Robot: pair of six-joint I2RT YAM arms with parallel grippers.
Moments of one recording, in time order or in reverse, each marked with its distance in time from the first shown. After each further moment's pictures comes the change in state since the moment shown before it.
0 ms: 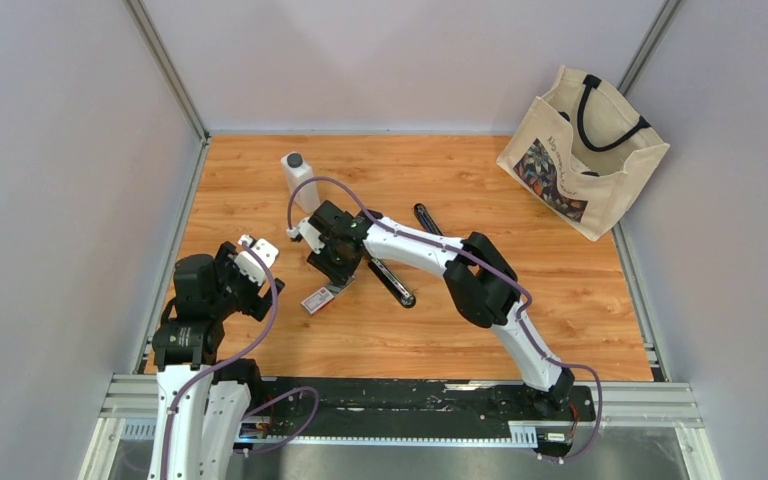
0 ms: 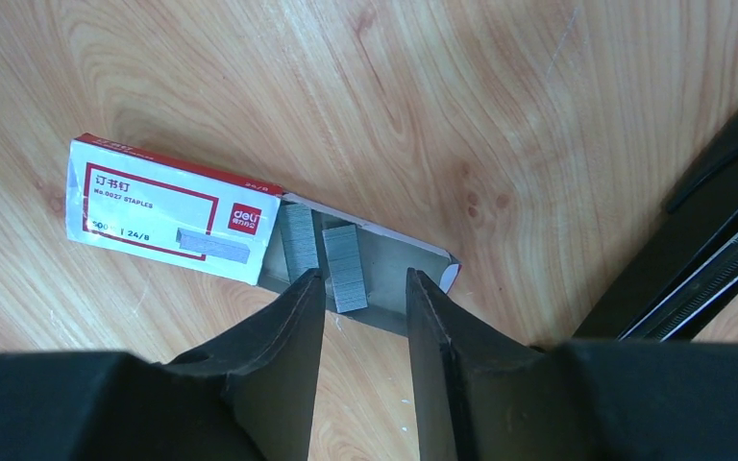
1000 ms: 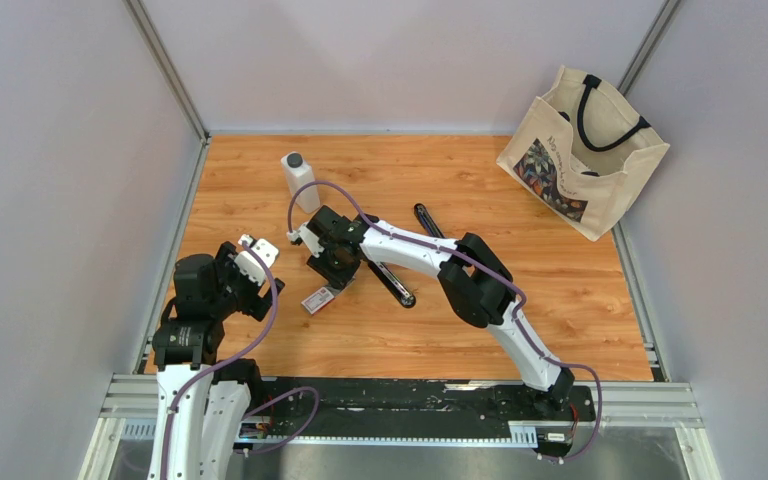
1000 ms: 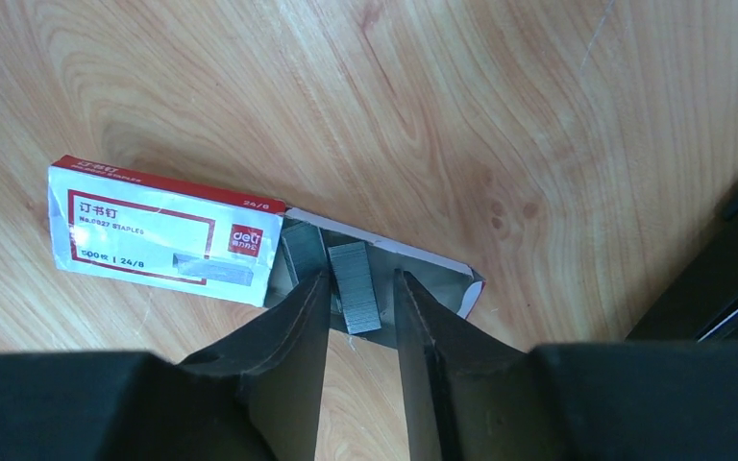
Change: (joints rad) left arm 0.000 0.002 0.000 0.000 0.000 0.000; right arm 0.011 0.031 0.000 0.009 0.003 0.049
